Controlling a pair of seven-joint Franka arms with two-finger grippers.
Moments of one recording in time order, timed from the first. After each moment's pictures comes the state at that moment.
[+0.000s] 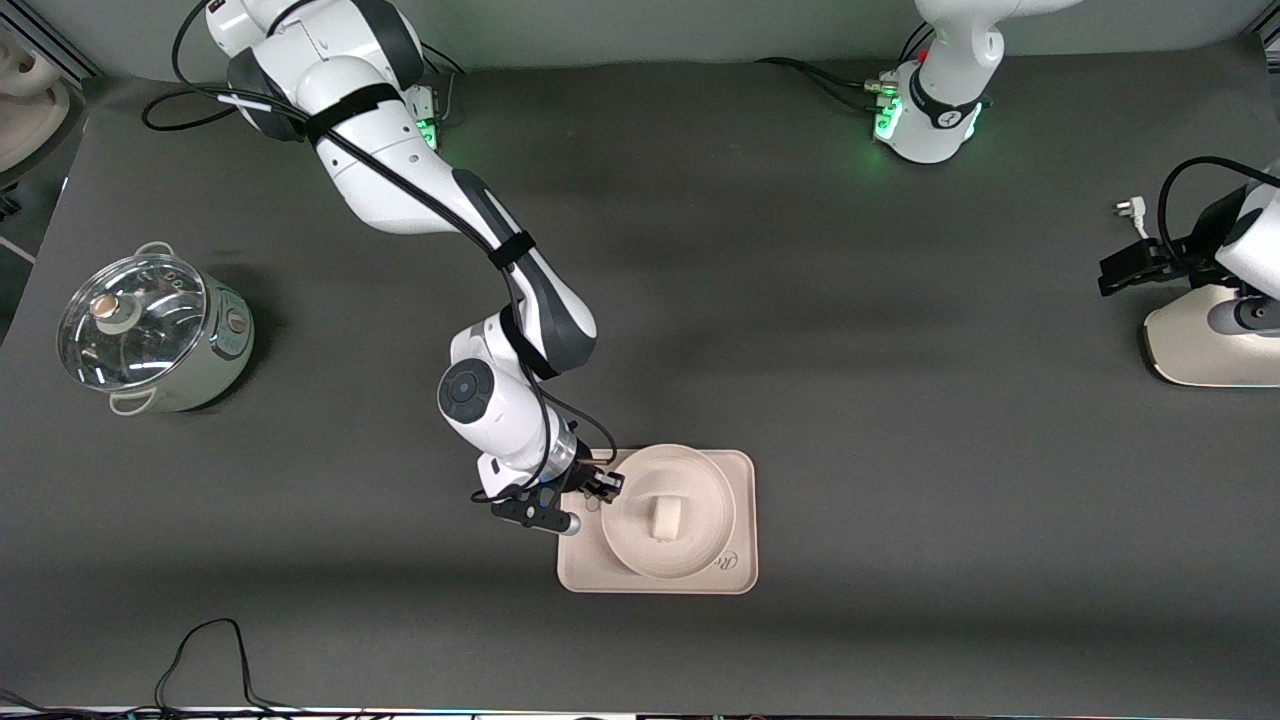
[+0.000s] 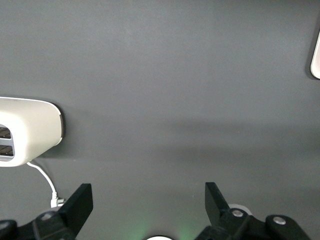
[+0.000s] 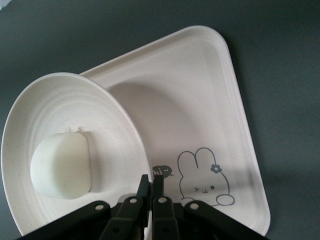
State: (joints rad) left arm 0.13 0.00 -0.11 -1.67 0.03 1.56 -0.06; right arm 0.56 0.95 -0.06 -1.26 0.38 2.51 0.58
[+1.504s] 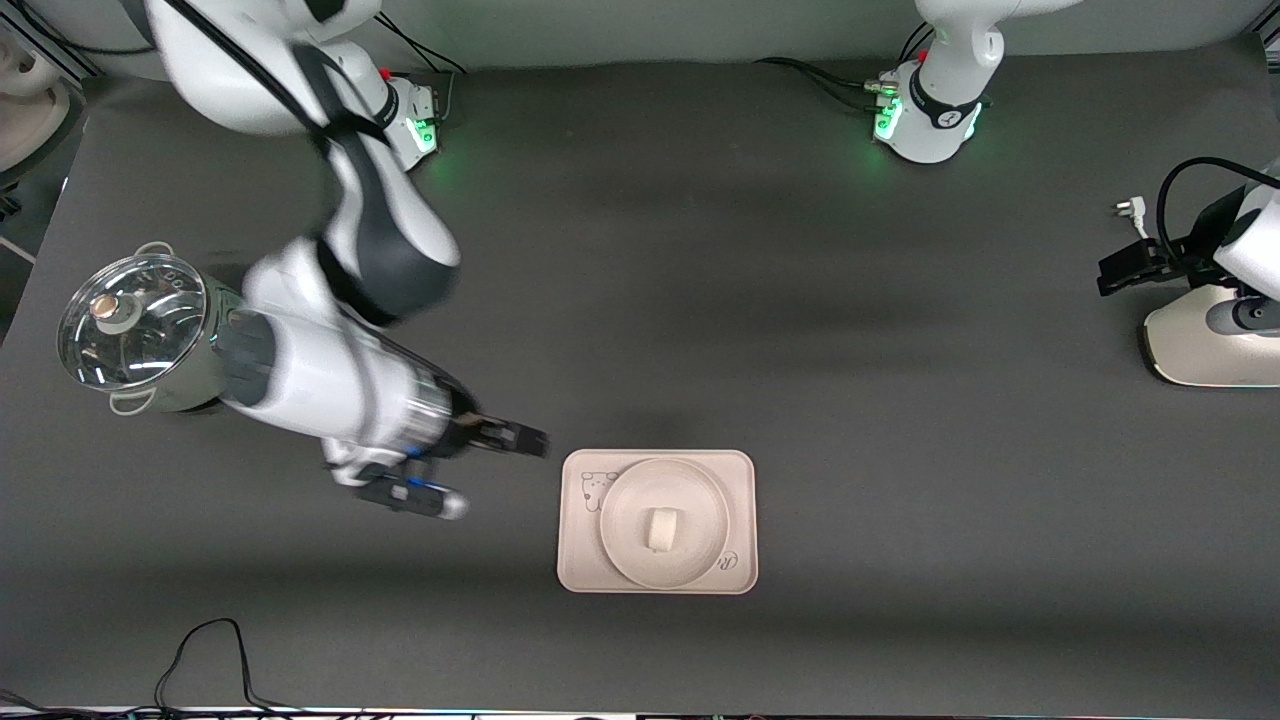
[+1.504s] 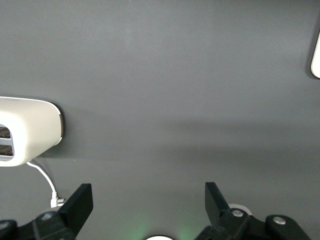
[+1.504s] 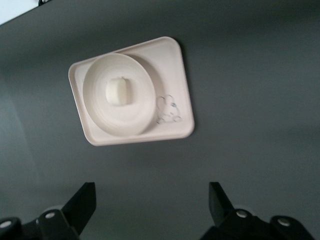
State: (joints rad) left arm 0.12 0.00 -0.12 -1.67 0.03 1.56 -0.06; right arm 0.39 0.53 -0.07 -1.24 0.37 1.81 0.44
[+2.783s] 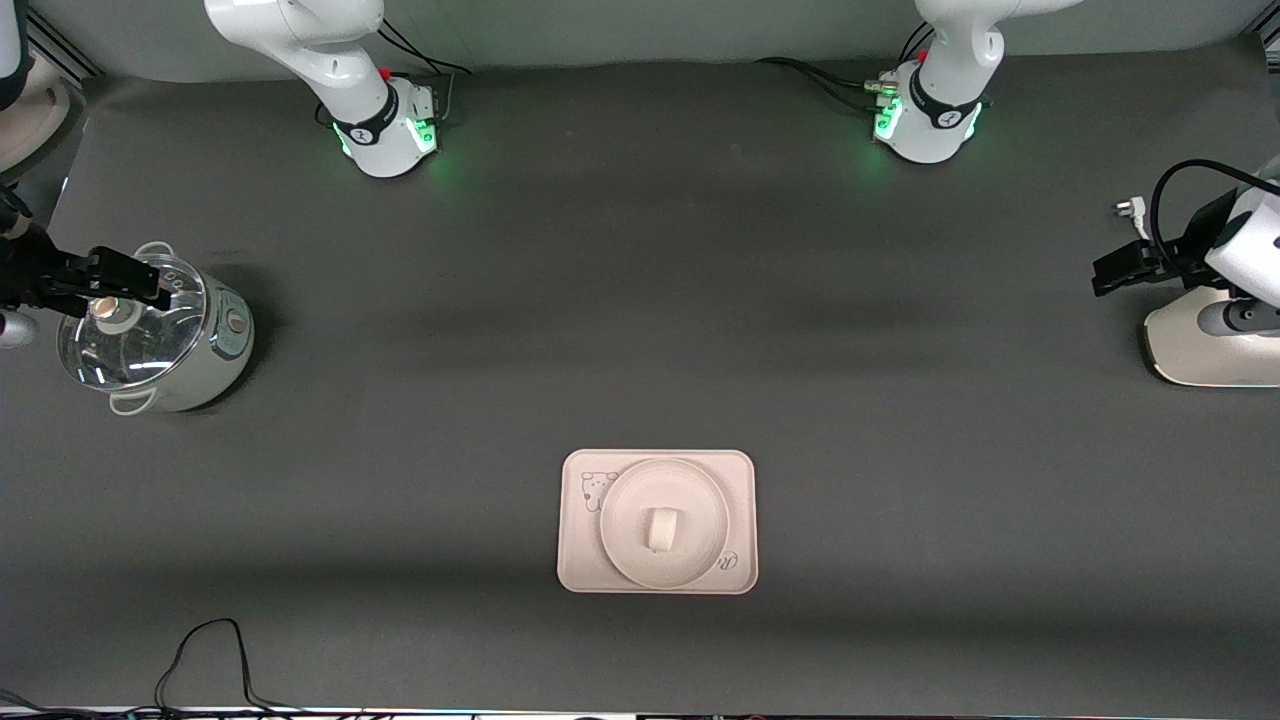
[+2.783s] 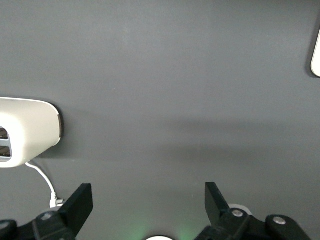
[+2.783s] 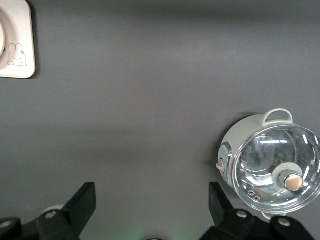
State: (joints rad) left arm 0.12 0.00 -0.12 -1.68 0.03 1.58 -0.06; right arm 0.05 0.07 -0.11 -1.49 0.02 1.49 -0.08
